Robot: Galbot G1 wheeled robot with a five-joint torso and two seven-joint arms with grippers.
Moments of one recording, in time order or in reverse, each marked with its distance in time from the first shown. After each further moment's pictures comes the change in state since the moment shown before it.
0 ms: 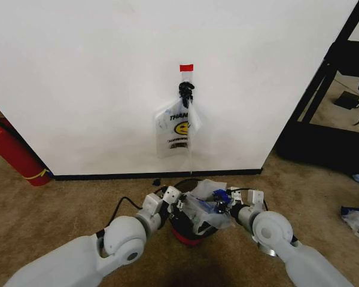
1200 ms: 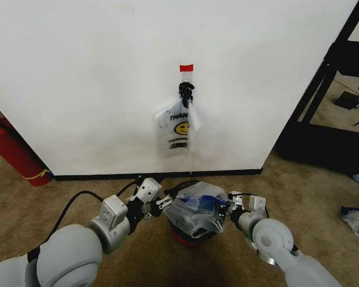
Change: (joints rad) left arm 0.206 0.192 -0.321 -0.284 0.244 -0.056 0.256; right arm -0.050 0.039 0.022 0.021 -0.017 0.020 -0.012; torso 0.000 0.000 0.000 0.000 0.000
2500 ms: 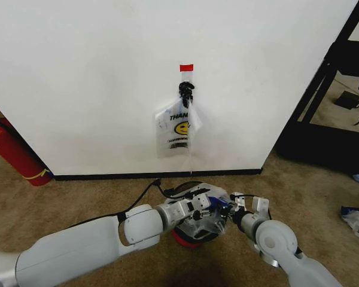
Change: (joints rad) left arm -0.579 -0.304 0.687 0.455 0.182 0.013 0.070; right arm -0.052 0.003 0.045 0.020 0.007 -0.010 -0.005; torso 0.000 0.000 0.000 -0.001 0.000
